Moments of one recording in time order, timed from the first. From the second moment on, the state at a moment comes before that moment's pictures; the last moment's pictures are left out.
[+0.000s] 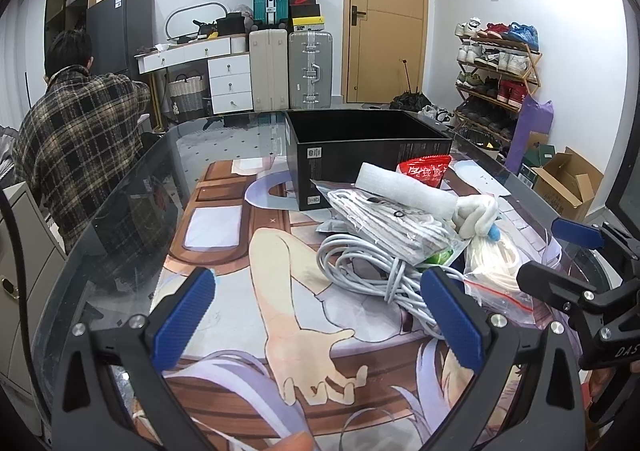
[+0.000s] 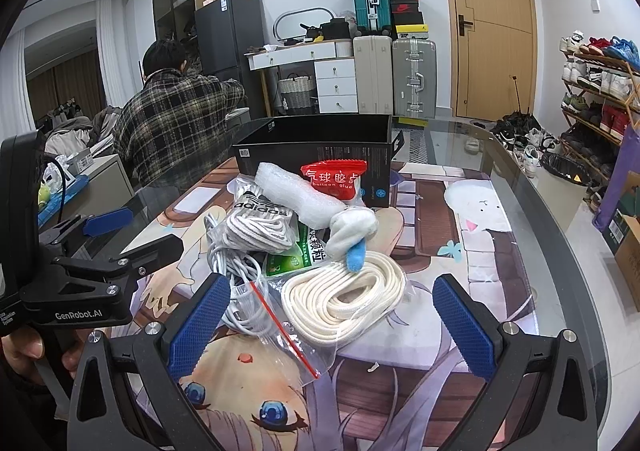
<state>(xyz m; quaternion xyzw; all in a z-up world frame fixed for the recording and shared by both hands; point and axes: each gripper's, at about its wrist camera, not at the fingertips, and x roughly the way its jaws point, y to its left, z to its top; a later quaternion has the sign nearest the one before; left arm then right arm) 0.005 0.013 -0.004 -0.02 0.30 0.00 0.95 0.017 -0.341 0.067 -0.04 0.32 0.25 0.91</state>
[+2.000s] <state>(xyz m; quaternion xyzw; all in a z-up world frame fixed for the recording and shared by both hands) 0.039 0.000 -0.016 -0.01 0.37 -0.07 0.93 0.081 -0.357 0.034 -0.02 0.44 0.14 0.89</state>
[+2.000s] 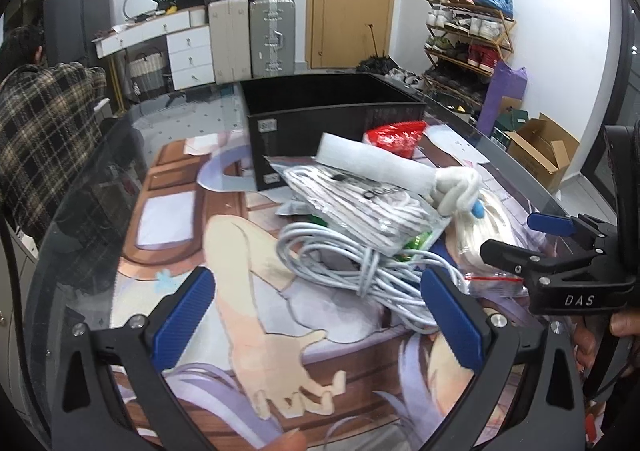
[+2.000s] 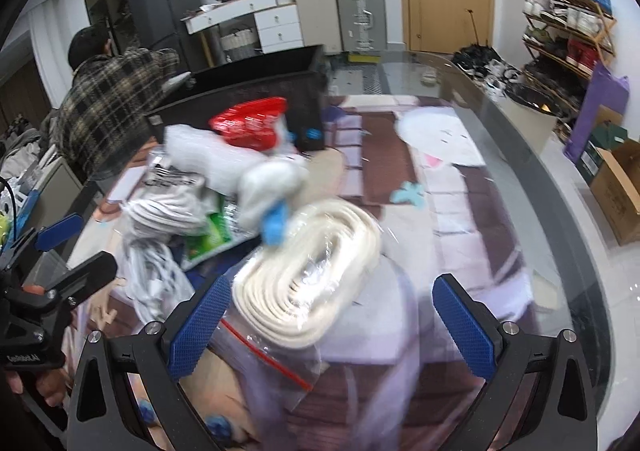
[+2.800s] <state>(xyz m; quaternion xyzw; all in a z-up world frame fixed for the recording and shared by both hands) 0.092 -0.014 -0.025 -0.07 0.46 -0.07 0.88 0.087 -0.356 0.039 -0.05 0.44 0.16 0.88</state>
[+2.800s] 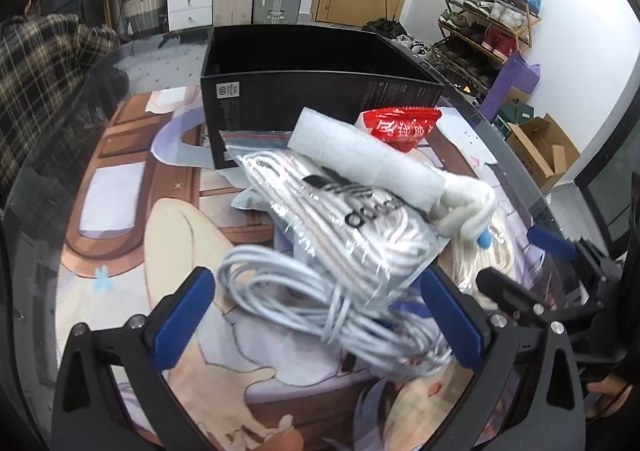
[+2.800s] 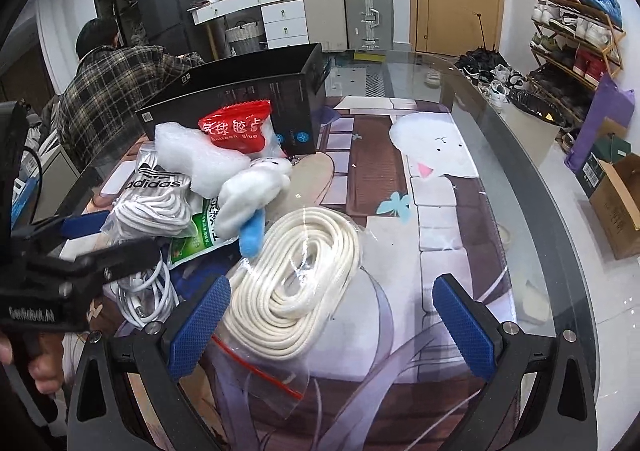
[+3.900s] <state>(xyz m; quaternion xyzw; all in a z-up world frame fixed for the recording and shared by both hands) 0.068 0.023 -0.042 0.02 0.48 -0.04 0.88 0.109 -0.343 0.023 -0.07 0.49 0.13 0.86</state>
